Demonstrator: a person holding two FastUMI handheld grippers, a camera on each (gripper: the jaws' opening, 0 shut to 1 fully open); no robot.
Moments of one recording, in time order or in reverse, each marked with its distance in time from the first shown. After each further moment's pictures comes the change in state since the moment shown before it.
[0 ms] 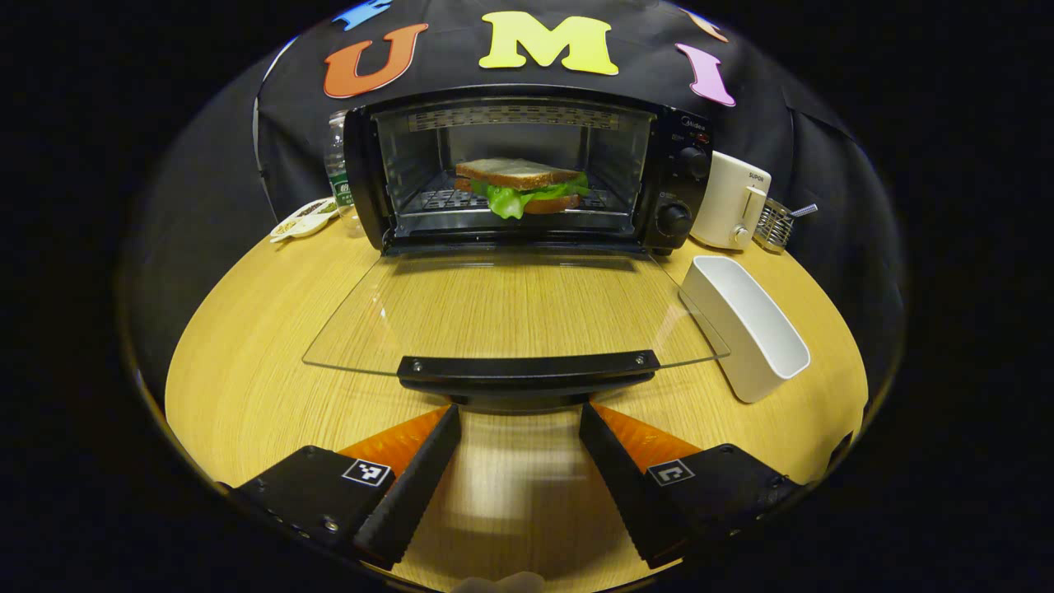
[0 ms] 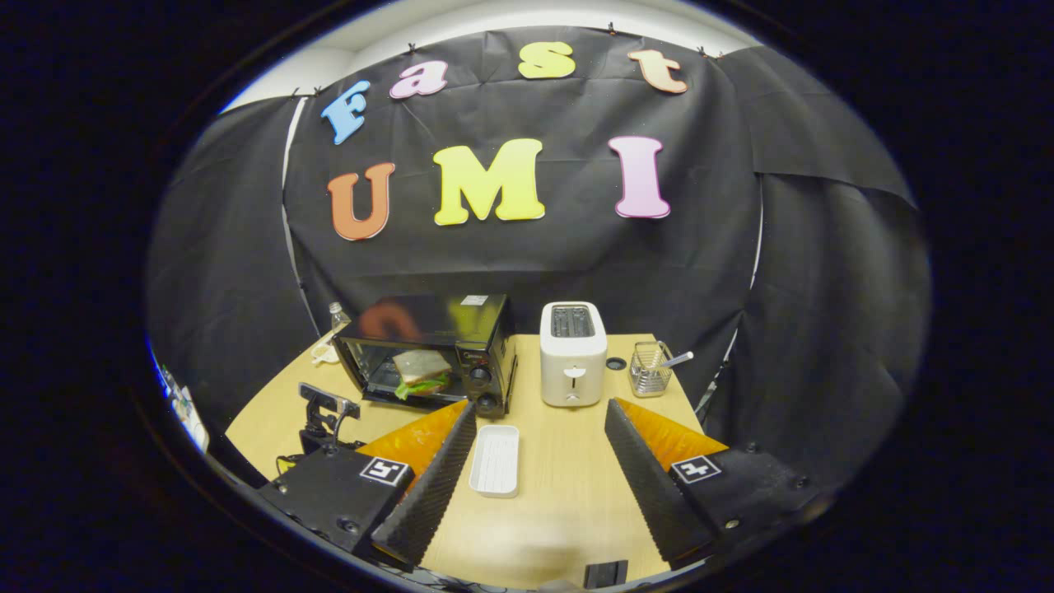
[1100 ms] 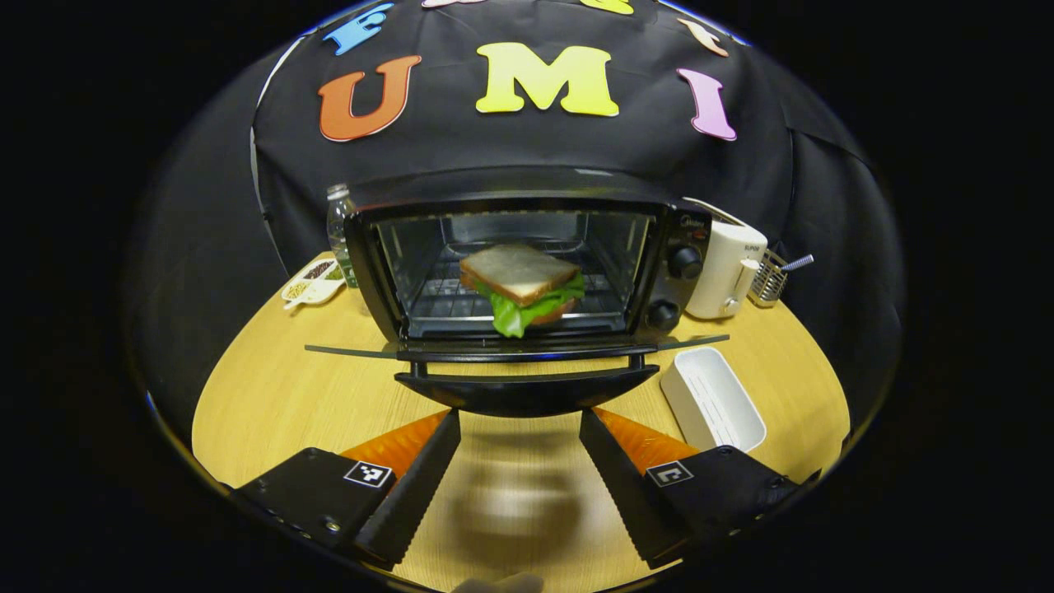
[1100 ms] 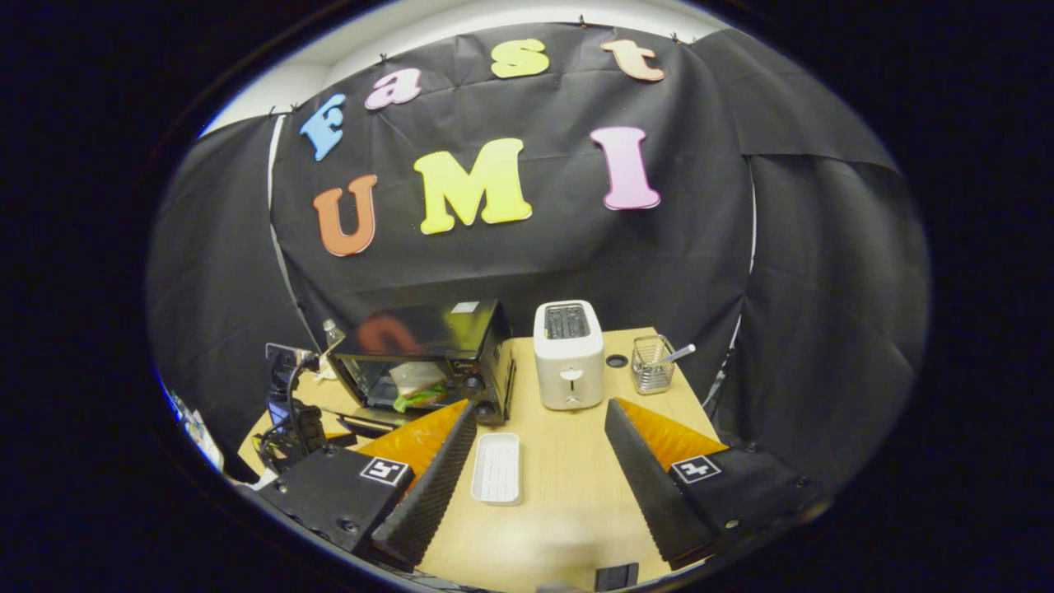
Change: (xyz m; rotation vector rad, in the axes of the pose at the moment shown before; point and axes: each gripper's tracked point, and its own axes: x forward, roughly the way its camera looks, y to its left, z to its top) left arm -0.031 0.006 0.108 0.005 -0.130 0.025; right arm 0.016 -0.019 0.008 0.098 -0.013 0.010
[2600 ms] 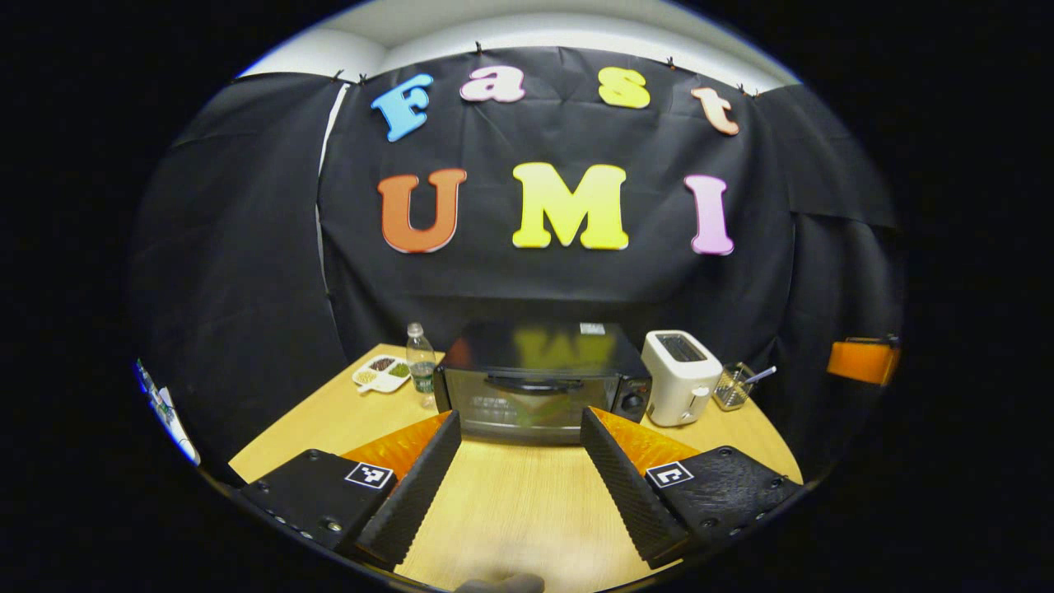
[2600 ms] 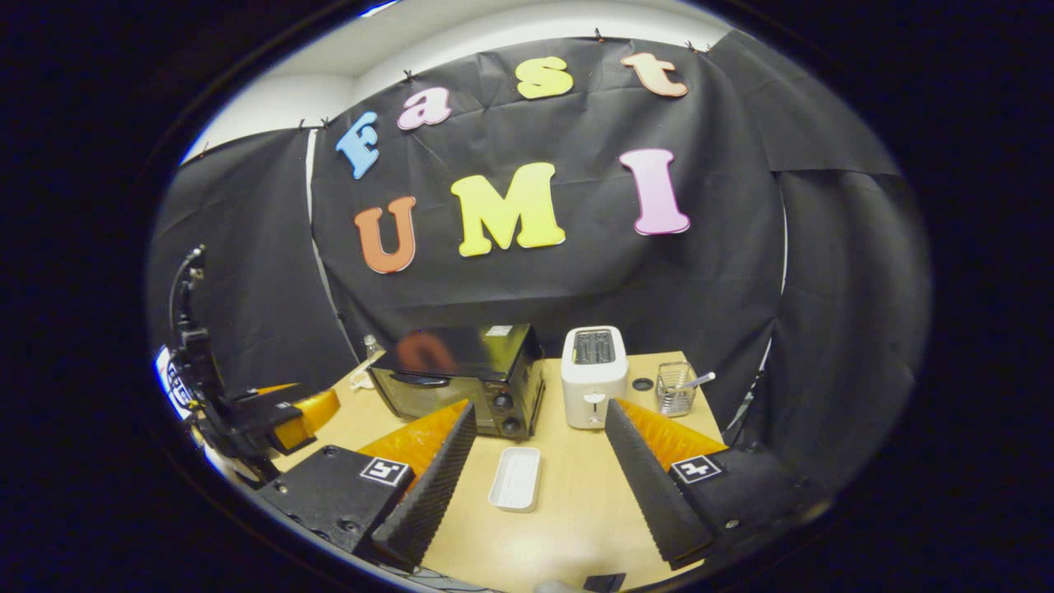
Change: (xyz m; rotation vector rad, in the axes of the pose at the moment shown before) left arm -0.203 0.001 0.128 -0.060 -0.376 0.097; right arm -0.045 0.013 0.034 -0.044 -0.078 0.133
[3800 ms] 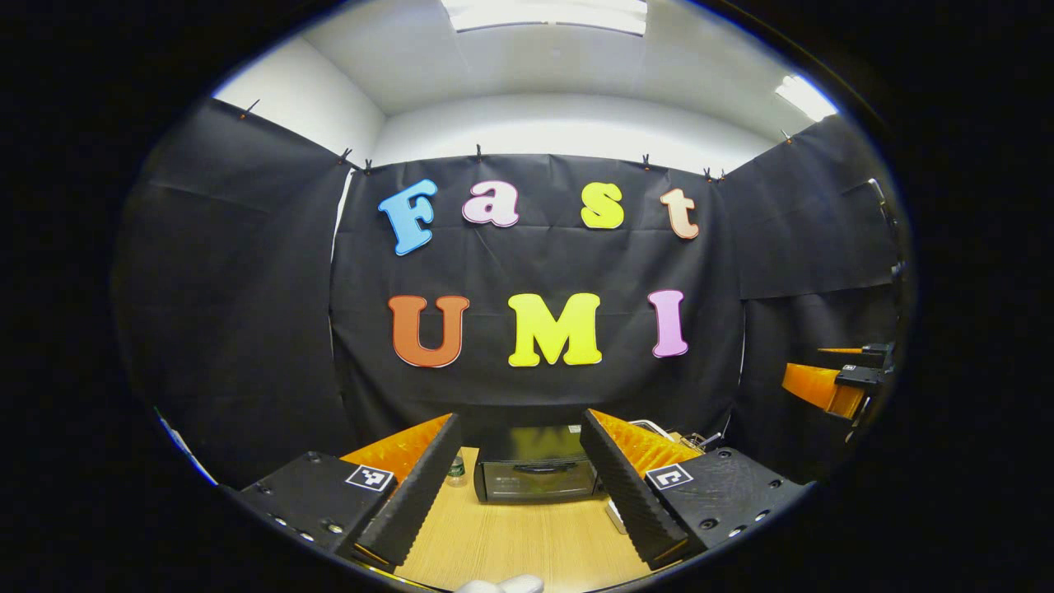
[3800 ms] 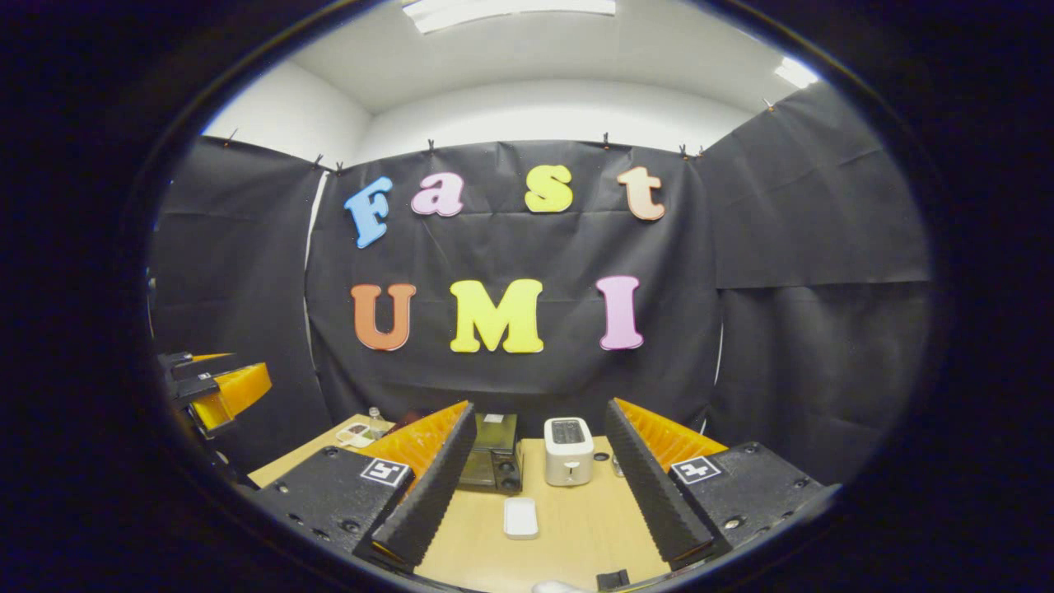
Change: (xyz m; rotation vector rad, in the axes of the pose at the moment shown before) left arm -0.140 0.056 0.131 0.026 -0.303 -0.090; right arm -0.150 0.090 0.094 -0.093 -0.315 -0.193
